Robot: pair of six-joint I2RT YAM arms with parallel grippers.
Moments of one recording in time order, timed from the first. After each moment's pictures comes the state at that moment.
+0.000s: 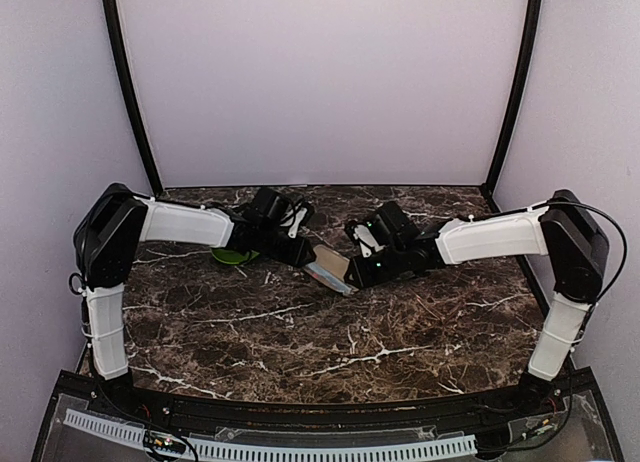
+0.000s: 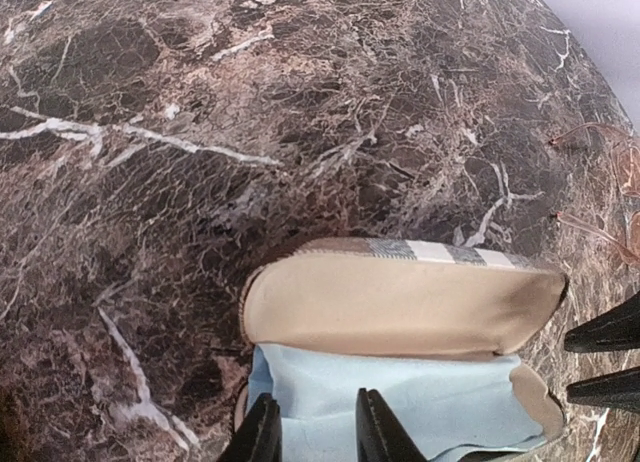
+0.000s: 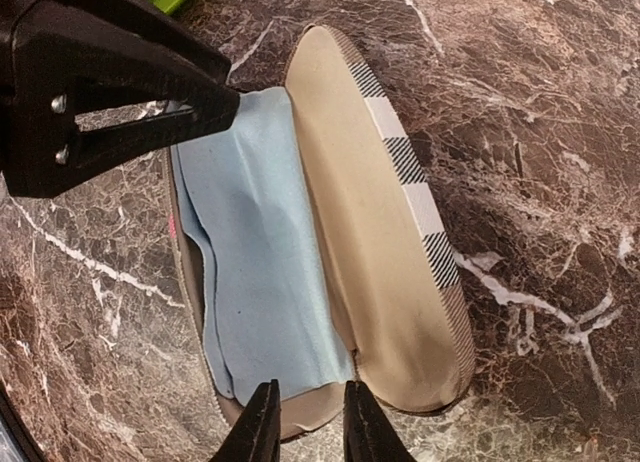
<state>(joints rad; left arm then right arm) -0.68 2.02 1.35 -0.15 0.19 -0.22 0.81 1.80 1.12 -0.22 -0.09 0.36</state>
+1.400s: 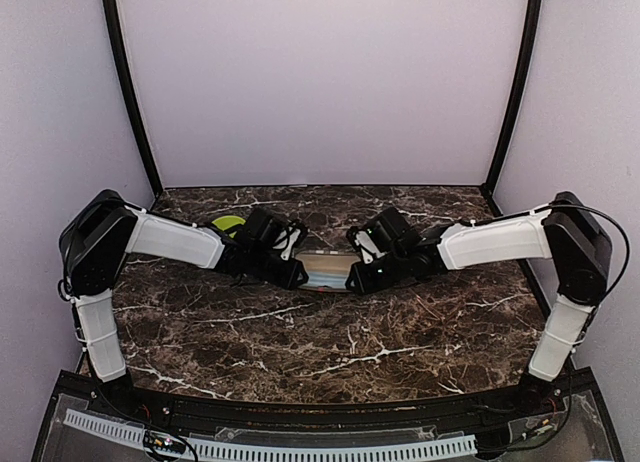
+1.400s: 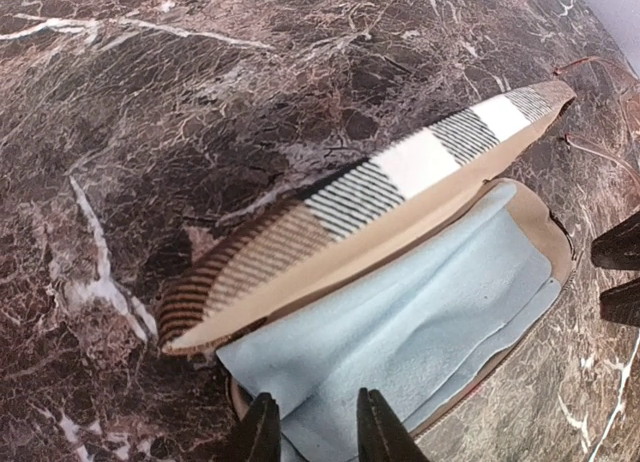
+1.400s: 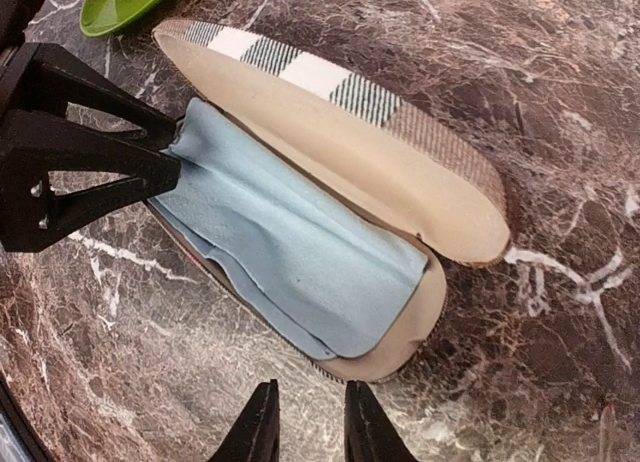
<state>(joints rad) -0.73 1.92 1.12 -0.06 0.14 -0.25 0.83 1.78 1.09 -0.21 -0.09 0.40</state>
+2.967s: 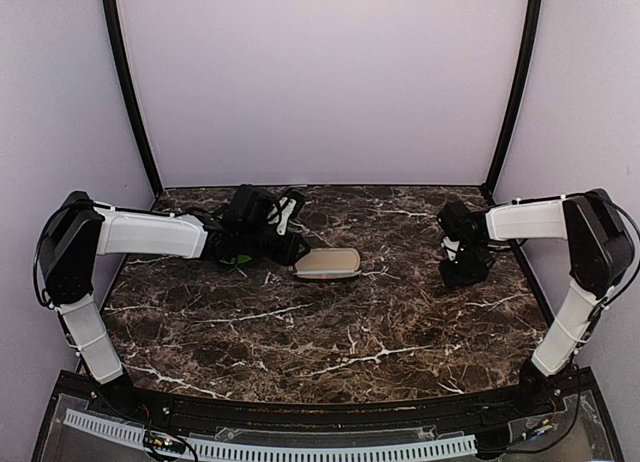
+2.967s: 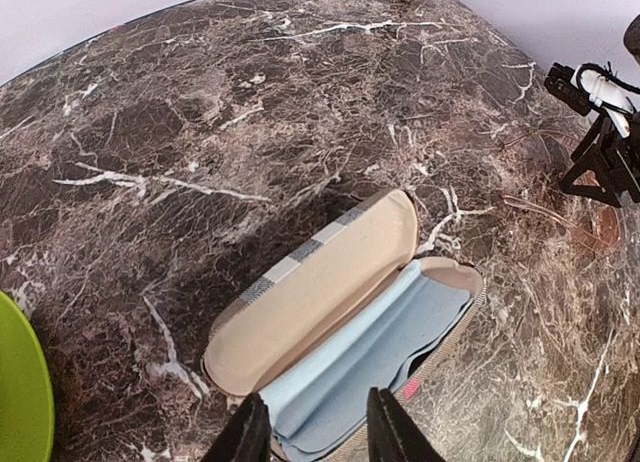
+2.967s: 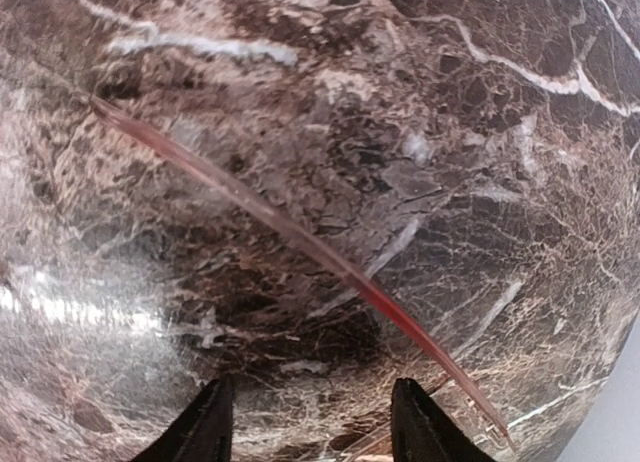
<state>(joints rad) -0.73 1.78 1.14 -0.03 0.09 -0.19 0.37 1.72 1.02 -0.72 0.23 0.17</state>
